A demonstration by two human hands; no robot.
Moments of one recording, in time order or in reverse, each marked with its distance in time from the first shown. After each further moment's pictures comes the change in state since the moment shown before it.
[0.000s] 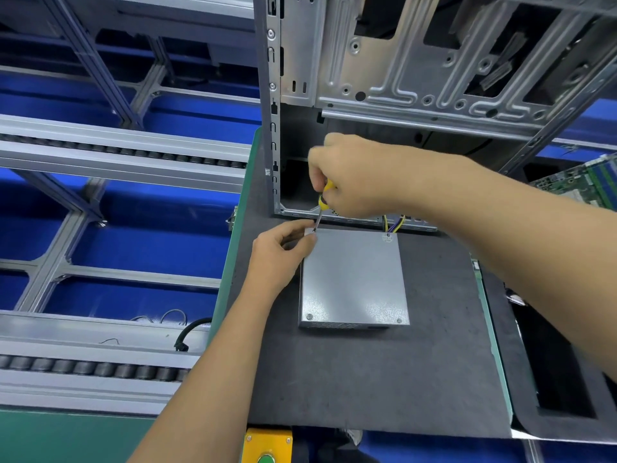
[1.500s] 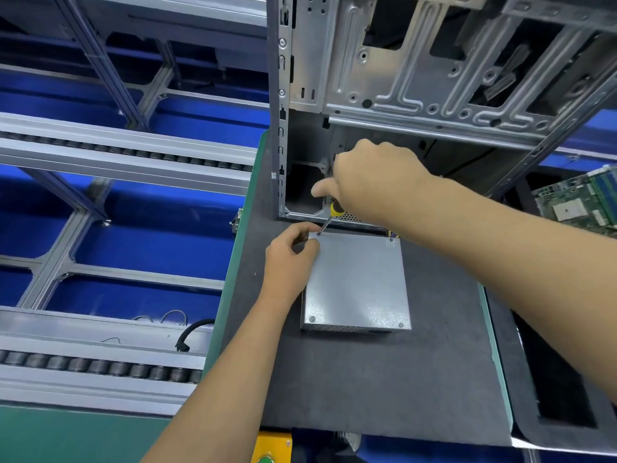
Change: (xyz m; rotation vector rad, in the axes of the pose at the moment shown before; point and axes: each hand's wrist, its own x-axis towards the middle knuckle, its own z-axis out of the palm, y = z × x) left_hand -0.006 0.000 0.017 -0.054 0.084 -0.031; right_hand 0.000 -0.005 0.006 -0.185 0.069 0.214
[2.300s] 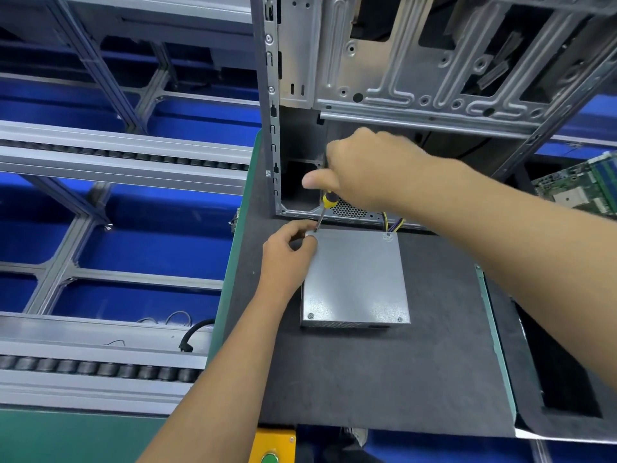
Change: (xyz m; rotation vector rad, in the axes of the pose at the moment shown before) left_hand 0.003 -0.001 0.000 0.077 0.007 0.012; right_hand 0.002 0.011 -0.003 0.123 -0.005 -0.015
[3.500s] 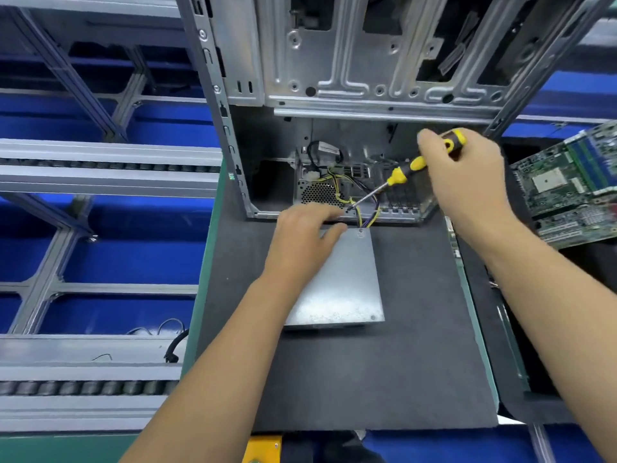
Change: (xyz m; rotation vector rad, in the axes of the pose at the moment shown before) left_hand 0.005 0.047 0.045 0.556 -0.182 0.468; right_hand -0.047 0.114 0.067 0.963 0.737 0.486
